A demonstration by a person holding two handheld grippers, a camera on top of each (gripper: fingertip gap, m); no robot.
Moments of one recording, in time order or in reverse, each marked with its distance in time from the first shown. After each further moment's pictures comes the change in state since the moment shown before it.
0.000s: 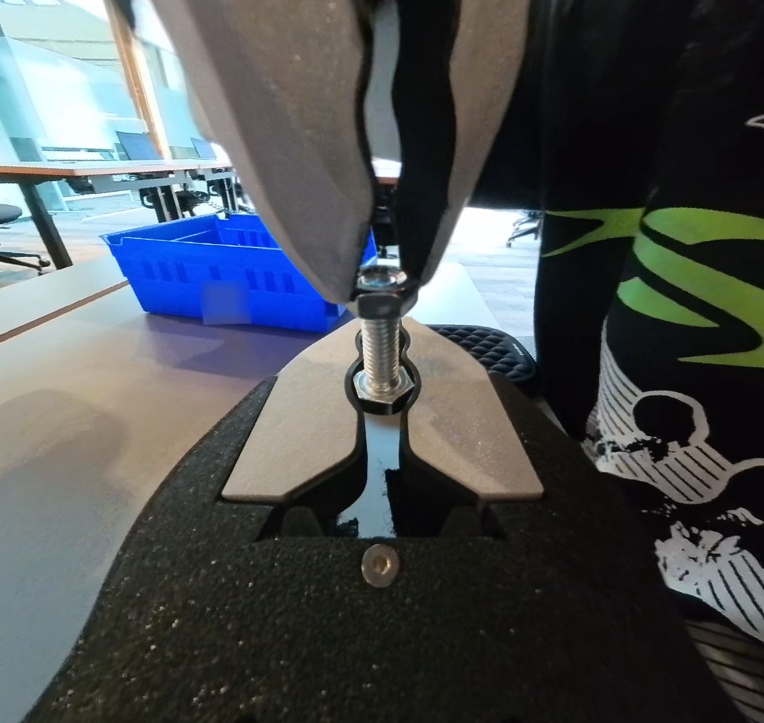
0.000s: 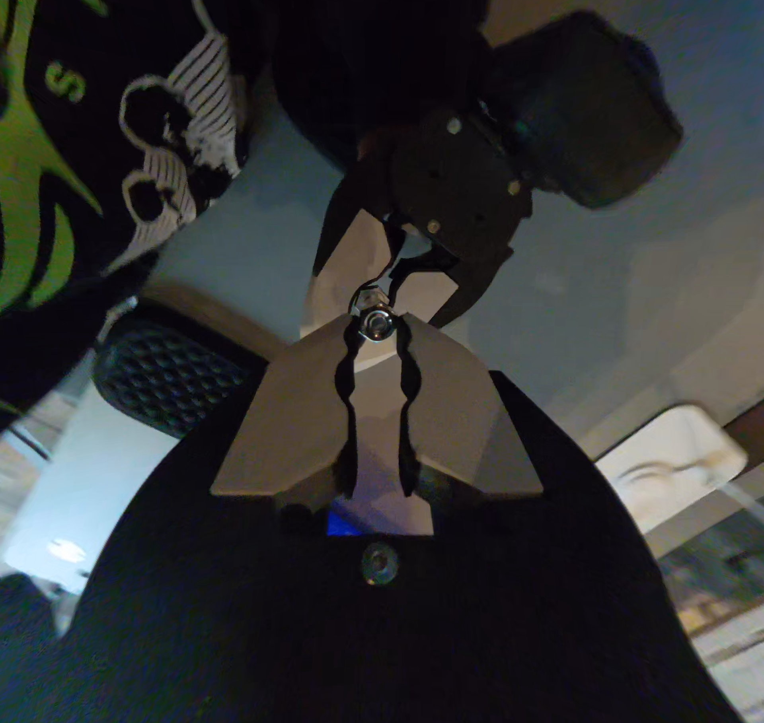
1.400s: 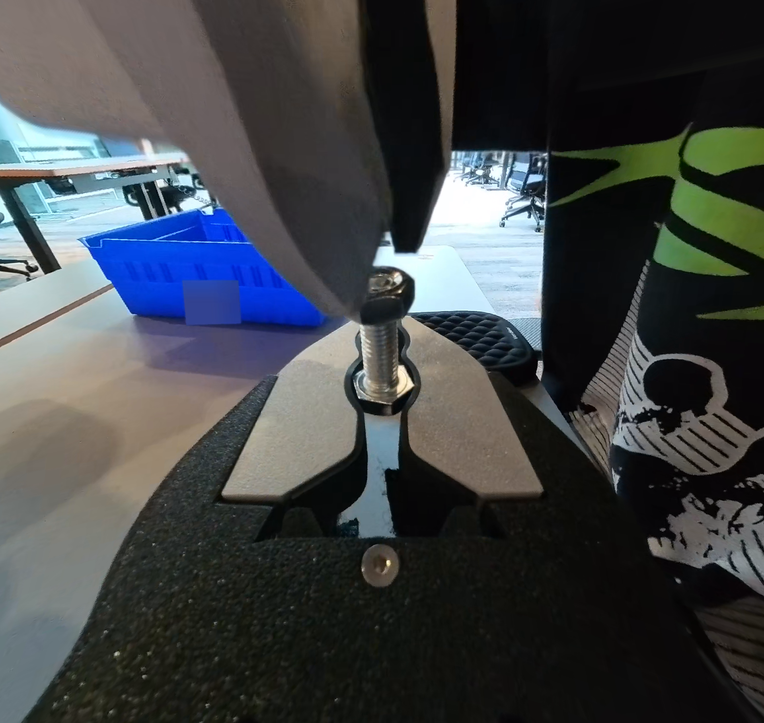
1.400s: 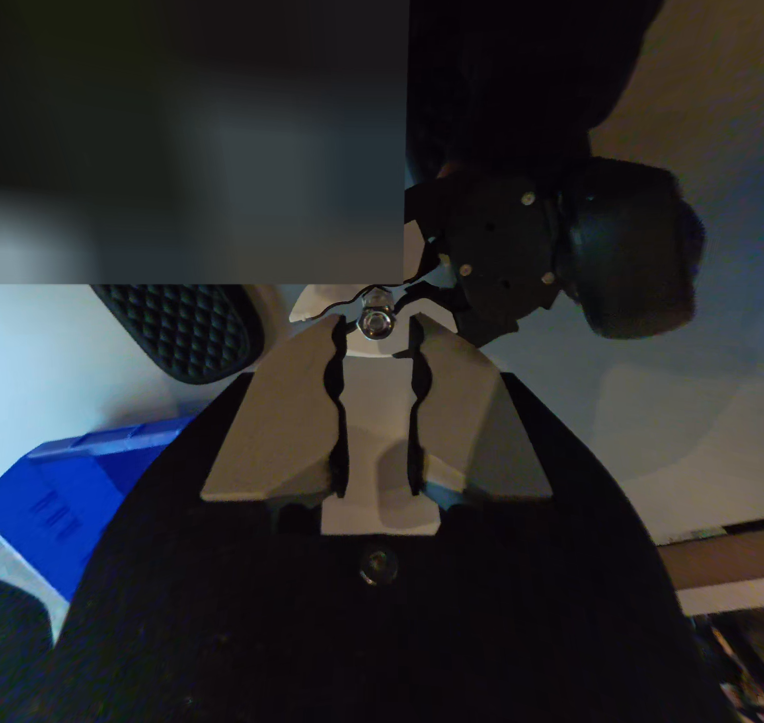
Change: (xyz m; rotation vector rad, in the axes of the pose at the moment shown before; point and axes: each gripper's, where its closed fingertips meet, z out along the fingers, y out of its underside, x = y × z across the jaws) left arm 0.008 0.005 0.001 -0.039 0.034 0.042; right arm -0.017 -0.005 -0.008 0.000 -0.194 -0.460
